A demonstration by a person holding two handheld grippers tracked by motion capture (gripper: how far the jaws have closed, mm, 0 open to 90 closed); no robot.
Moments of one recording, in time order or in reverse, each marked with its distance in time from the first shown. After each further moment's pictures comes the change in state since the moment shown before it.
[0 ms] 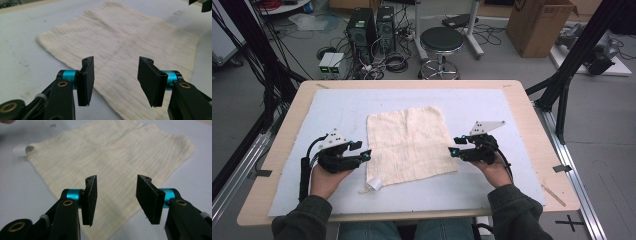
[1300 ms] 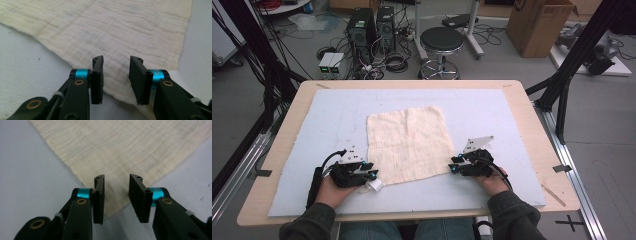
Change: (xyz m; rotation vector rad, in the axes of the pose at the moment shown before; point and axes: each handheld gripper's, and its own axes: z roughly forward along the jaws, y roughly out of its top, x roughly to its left) left arm -0.018 -0.031 0.027 0.200 -0.068 0.098; right arm 0.006 -0.038 0.024 0.157 0.047 -0.059
